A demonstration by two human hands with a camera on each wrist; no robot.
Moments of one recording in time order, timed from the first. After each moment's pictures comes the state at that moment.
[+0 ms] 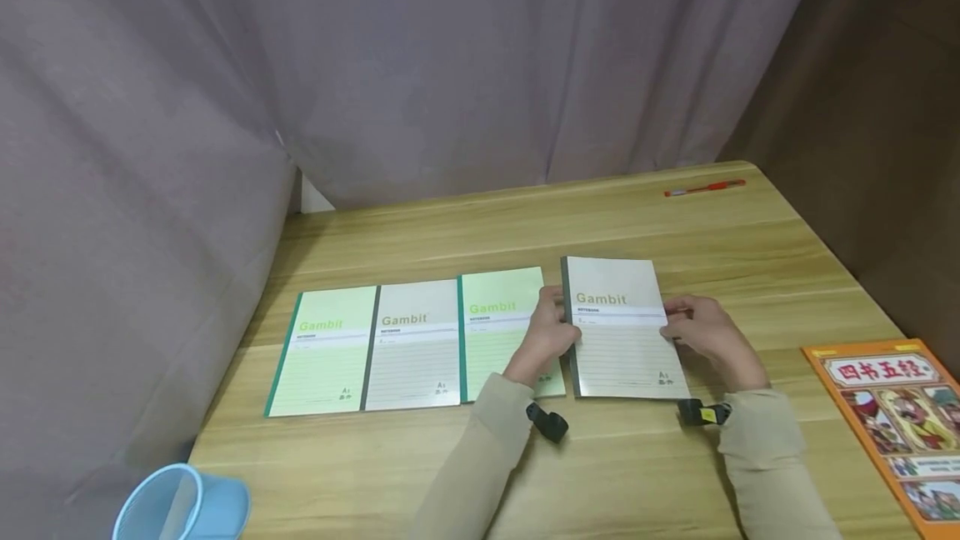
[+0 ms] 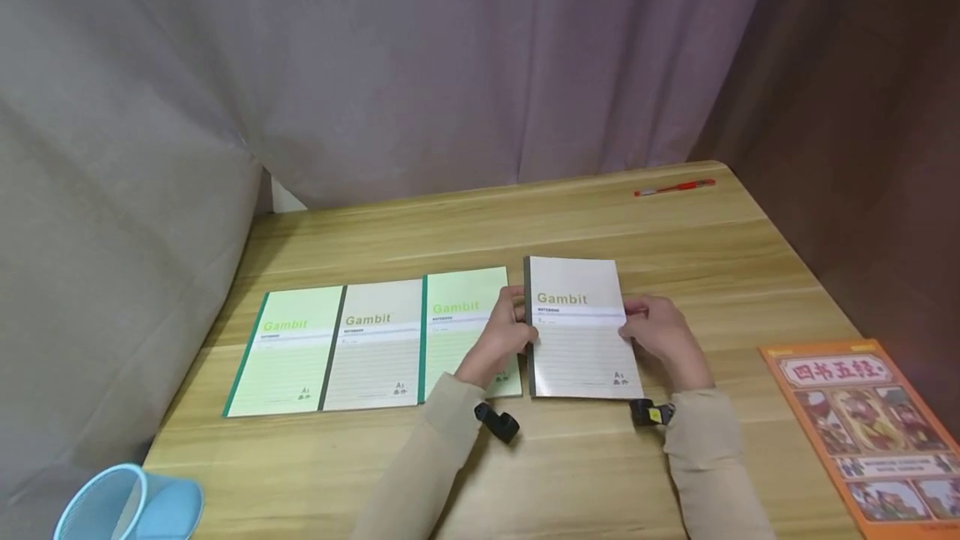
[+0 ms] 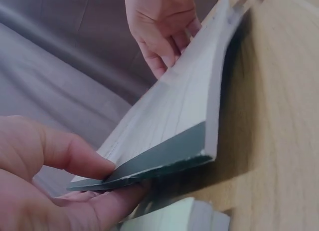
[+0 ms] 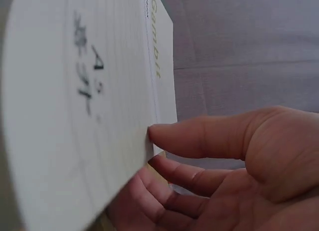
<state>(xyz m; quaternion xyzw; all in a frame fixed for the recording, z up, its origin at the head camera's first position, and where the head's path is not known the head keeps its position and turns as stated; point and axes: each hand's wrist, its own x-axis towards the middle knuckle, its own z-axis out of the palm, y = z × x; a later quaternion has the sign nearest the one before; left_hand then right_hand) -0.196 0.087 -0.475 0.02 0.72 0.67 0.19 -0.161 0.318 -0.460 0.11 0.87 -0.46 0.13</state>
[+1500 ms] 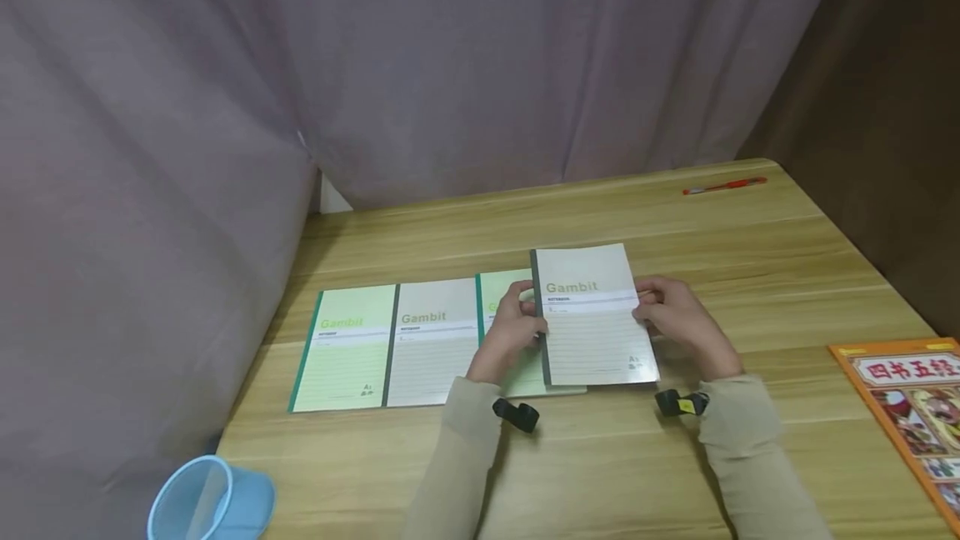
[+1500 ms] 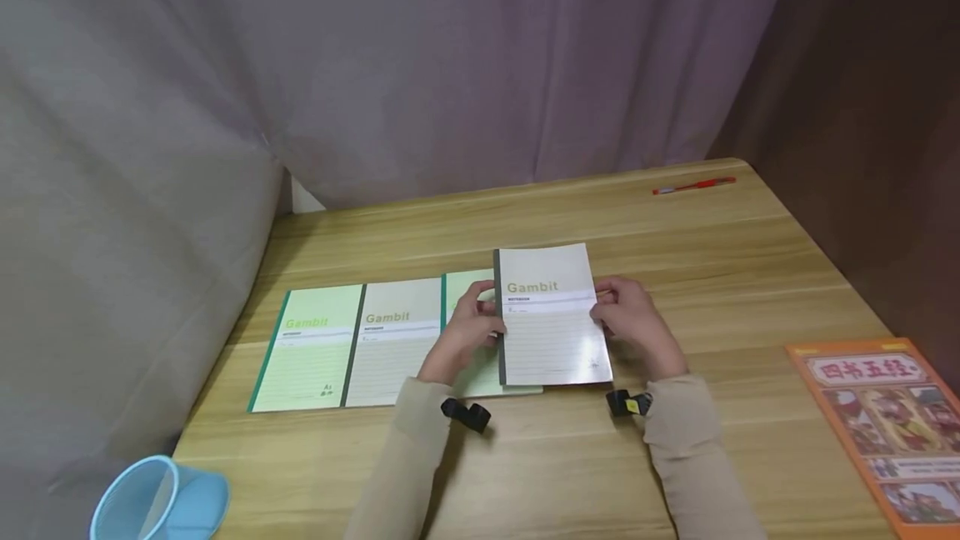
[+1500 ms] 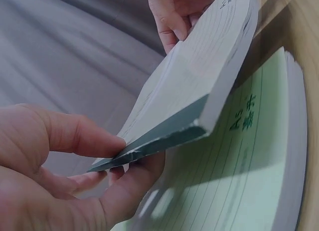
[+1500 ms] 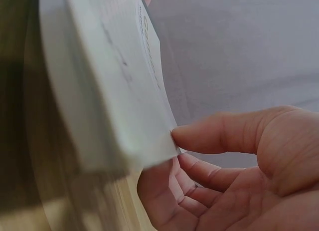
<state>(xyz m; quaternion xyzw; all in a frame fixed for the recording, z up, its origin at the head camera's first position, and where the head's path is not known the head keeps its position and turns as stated) -0.207 0.009 -0.470 0.00 0.71 0.68 0.18 -0.179 0.256 -0.449 0.03 0.85 -0.52 0.08</state>
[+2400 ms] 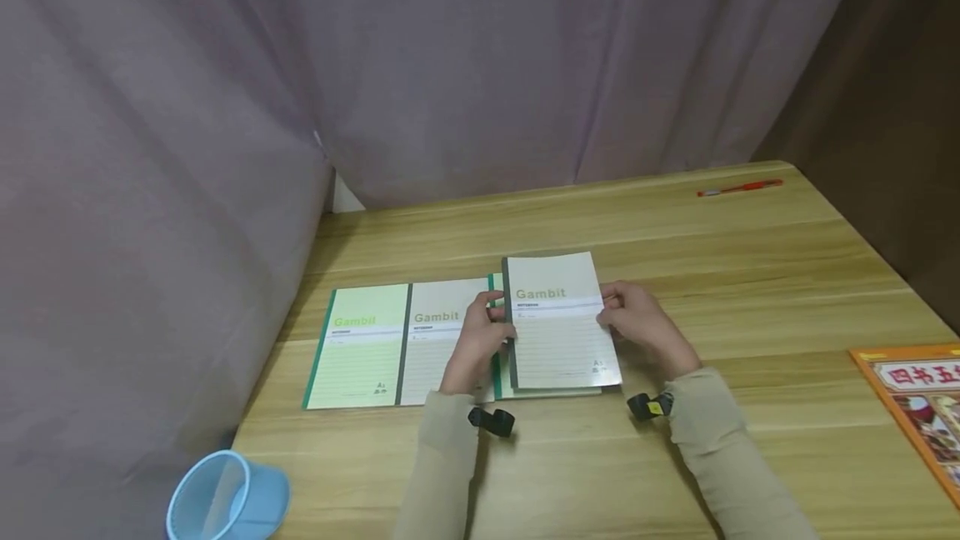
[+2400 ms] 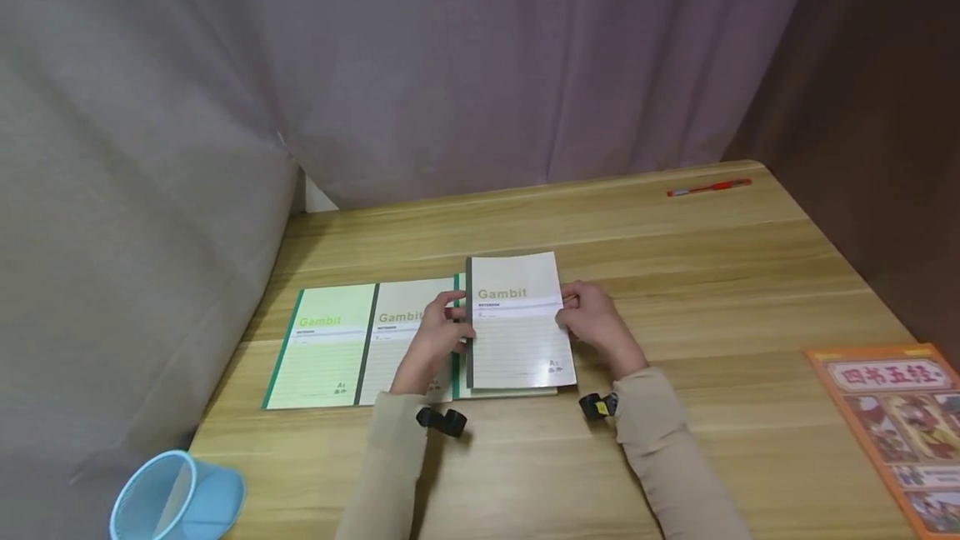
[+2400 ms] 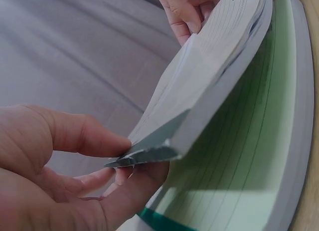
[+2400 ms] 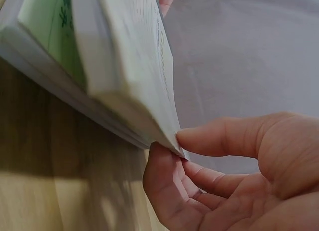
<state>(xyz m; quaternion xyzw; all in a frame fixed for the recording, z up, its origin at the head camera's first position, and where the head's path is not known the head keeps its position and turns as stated) -0.204 -0.048 -0.469 -0.05 0.74 0.66 0.13 -0.193 0.196 -0.458 0.00 0.84 -0.53 0.10</state>
